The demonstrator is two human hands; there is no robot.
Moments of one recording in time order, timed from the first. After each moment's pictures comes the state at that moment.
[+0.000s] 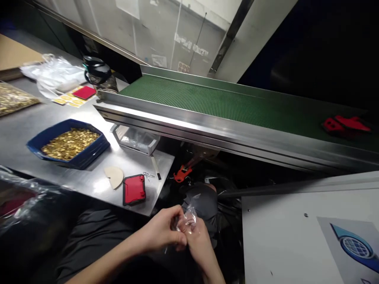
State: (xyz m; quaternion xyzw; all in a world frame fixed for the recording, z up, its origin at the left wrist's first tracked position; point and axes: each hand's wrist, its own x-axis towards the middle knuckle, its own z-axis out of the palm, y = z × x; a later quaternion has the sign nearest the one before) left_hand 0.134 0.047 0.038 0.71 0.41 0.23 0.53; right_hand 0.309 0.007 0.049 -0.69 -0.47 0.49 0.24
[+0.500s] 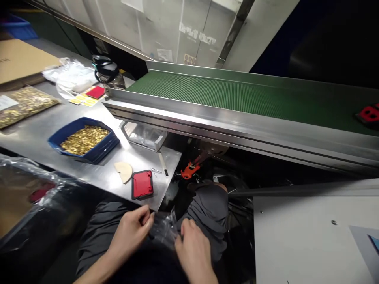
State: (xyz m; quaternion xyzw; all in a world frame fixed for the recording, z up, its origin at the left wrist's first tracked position) left_hand 0.082 0.001 0.001 0.59 0.65 0.20 0.43; right_hand 0.276 -0.014 0.031 -0.72 -0.59 0.36 0.07
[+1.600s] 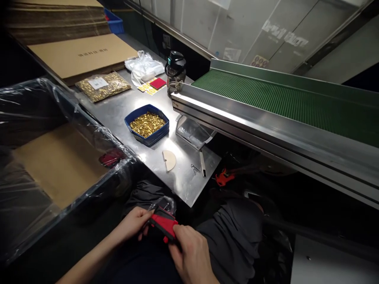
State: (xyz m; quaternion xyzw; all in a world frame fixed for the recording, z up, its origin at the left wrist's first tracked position) left_hand -0.031 -0.065 -0.059 0.26 0.66 0.19 0.68; right_hand 0.202 -0.032 0.025 -0.45 -0.81 0.38 0.05
